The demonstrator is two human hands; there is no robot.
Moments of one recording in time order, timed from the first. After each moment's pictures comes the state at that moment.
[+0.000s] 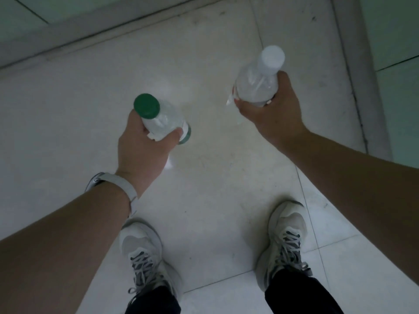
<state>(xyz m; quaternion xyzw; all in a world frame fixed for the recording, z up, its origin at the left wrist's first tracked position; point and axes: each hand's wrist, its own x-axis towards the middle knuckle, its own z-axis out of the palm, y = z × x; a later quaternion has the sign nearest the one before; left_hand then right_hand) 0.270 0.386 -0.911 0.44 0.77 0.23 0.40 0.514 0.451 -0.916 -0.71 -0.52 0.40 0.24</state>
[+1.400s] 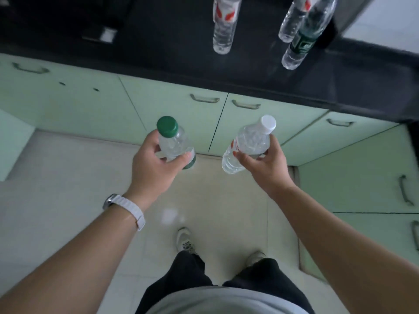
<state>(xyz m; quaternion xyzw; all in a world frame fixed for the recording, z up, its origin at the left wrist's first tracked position) 0.025 0.275 -0.224 0.32 0.74 0.51 0.29 0.235 0.393 -0.225 -0.58 -0.64 0.46 0.23</state>
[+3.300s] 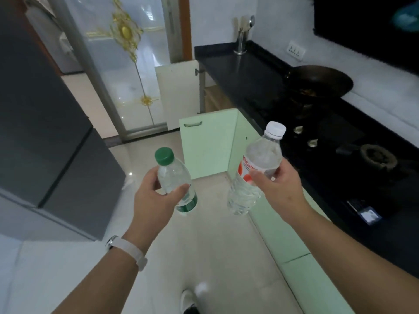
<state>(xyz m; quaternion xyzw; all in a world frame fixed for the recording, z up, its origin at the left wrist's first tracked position) -0.284 -0.014 -0.110 -0.10 0.79 0.59 -0.09 -0.291 0.241 -0.075 -0.06 -0.78 0.62 0.07</state>
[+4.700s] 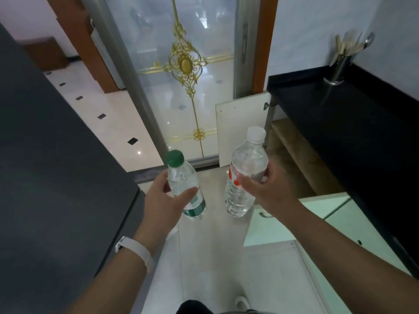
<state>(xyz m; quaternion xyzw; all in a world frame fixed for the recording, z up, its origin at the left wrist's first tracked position) -0.767 -0.240 -0.088 -0.18 0.79 0.58 -0.10 -0.831 -0.012 -0.092 0.05 -0.80 0.60 -0.03</state>
